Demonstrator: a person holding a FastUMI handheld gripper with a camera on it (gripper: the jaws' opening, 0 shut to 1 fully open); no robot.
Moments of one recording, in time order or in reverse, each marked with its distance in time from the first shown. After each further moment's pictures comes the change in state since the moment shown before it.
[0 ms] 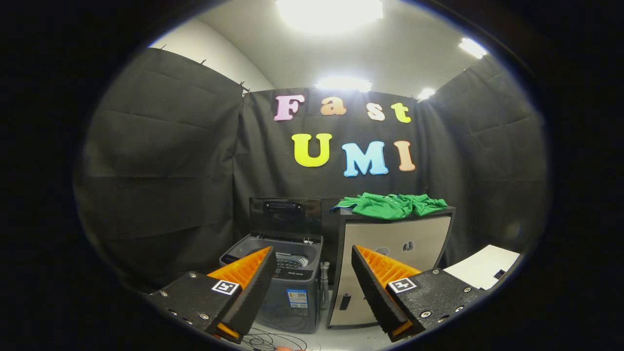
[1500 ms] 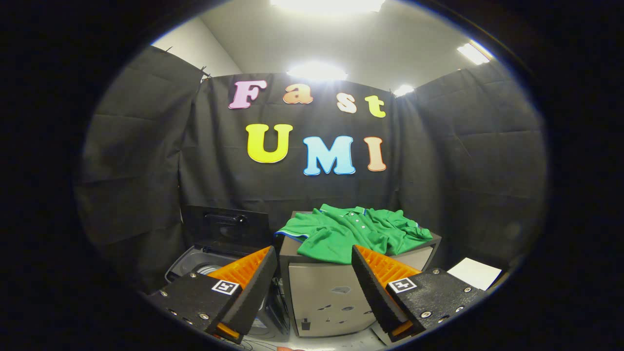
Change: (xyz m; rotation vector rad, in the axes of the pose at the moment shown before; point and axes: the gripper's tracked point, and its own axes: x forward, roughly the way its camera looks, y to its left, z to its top) arm 0.172 -0.134 0.067 -0.019 0.082 -0.243
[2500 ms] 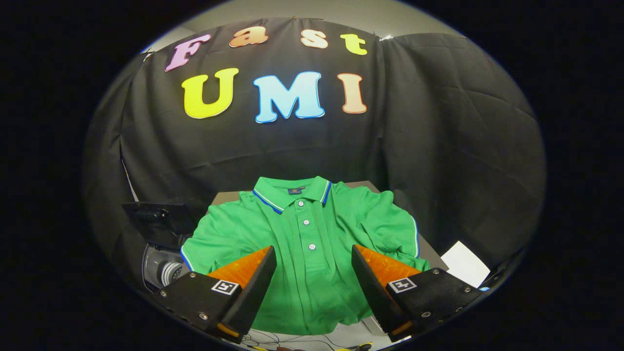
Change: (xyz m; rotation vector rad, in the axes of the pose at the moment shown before) arm 0.202 -0.114 -0.037 0.074 0.462 -0.074
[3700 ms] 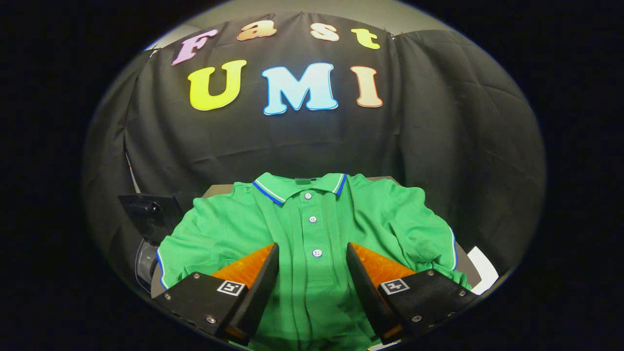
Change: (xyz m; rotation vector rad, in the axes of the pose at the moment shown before) arm 0.051 0.008 -0.005 -0.033 -0.030 0.074
